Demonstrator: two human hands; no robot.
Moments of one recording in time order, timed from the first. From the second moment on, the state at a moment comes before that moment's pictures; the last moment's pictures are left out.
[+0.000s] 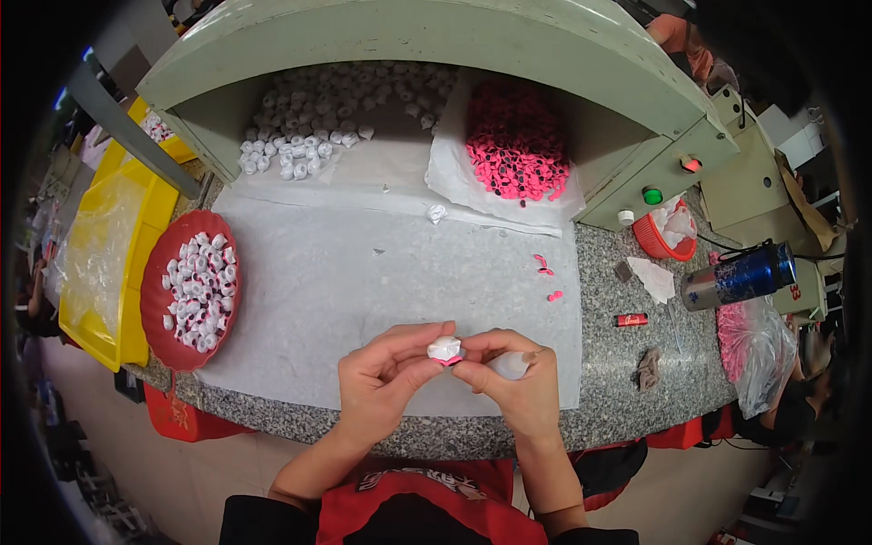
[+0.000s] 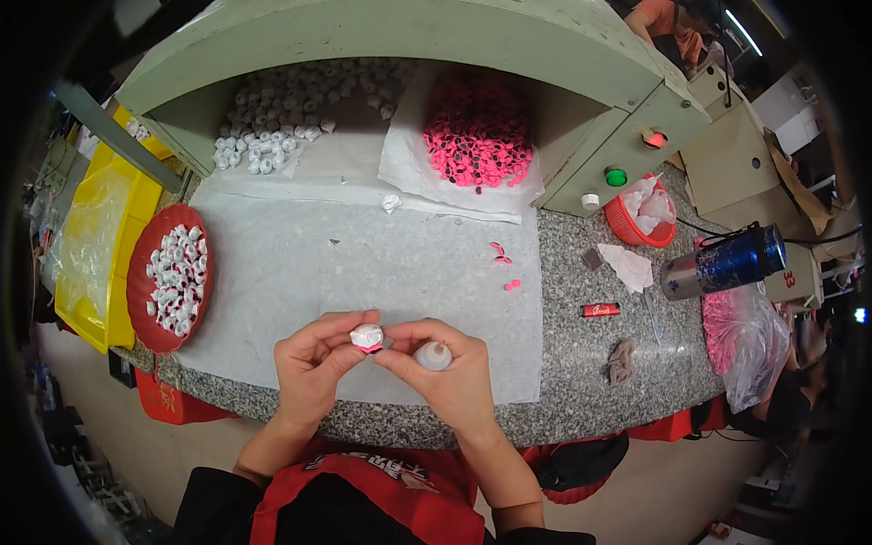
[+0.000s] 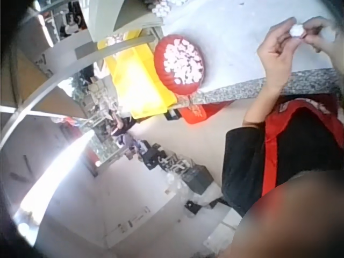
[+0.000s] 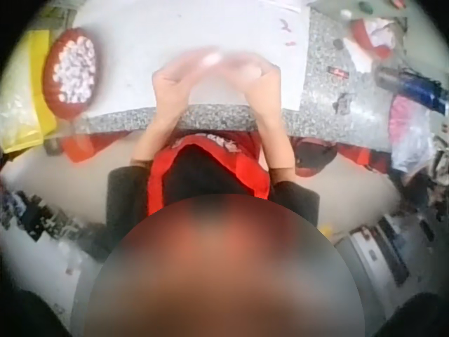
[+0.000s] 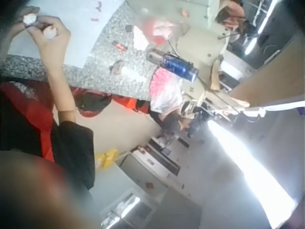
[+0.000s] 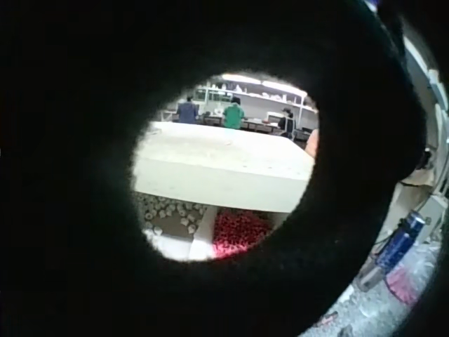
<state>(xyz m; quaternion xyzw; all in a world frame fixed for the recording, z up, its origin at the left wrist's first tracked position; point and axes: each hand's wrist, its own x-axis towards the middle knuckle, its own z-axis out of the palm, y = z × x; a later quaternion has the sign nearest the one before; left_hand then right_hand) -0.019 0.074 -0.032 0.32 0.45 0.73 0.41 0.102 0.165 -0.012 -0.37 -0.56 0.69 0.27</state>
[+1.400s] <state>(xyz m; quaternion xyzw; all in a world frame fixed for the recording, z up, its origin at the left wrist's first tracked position) -0.021 0.064 -0.044 0.39 0.46 0.69 0.40 0.104 0.173 -0.034 -0.17 -0.55 0.77 0.30</state>
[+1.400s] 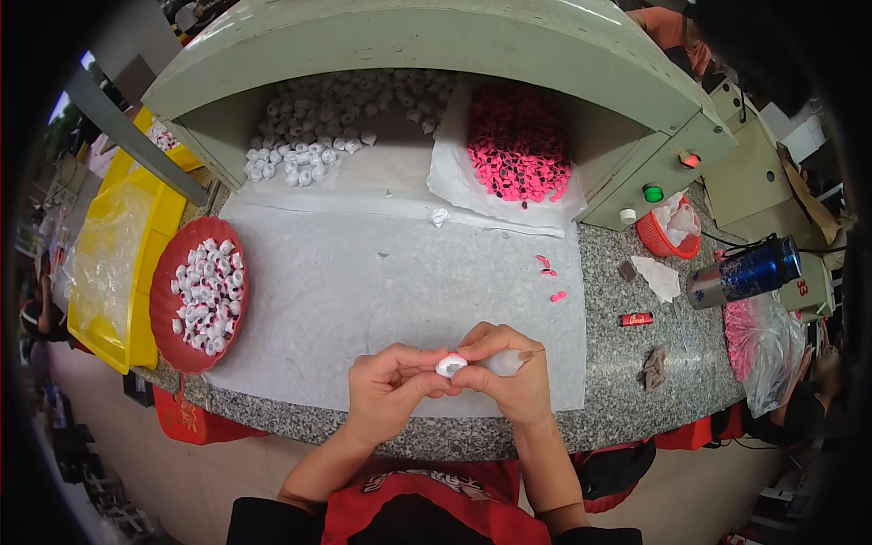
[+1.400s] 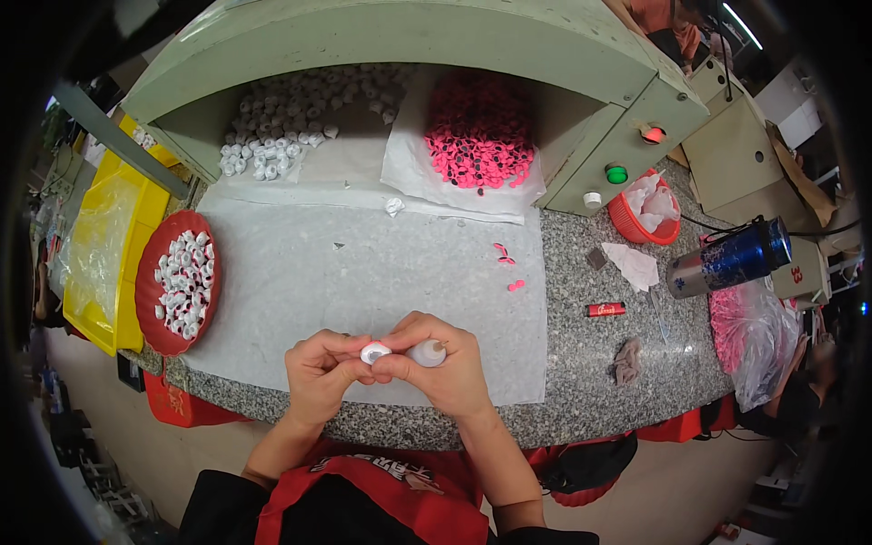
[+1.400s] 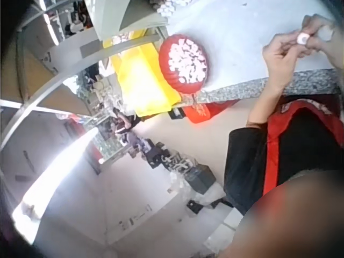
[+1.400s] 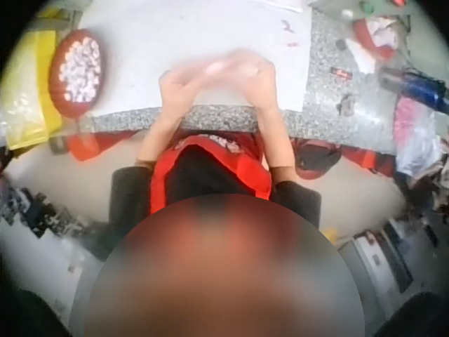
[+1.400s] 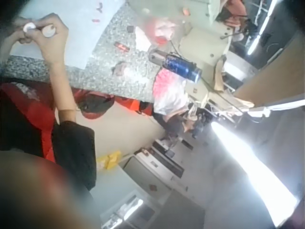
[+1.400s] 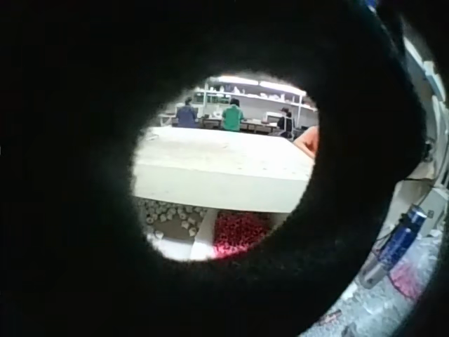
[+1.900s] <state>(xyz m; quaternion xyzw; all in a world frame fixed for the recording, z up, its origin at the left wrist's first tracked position) -0.024 0.054 -0.048 0.30 0.52 0.69 0.40 0.086 0.165 -0.046 -0.20 -0.52 0.78 0.27</state>
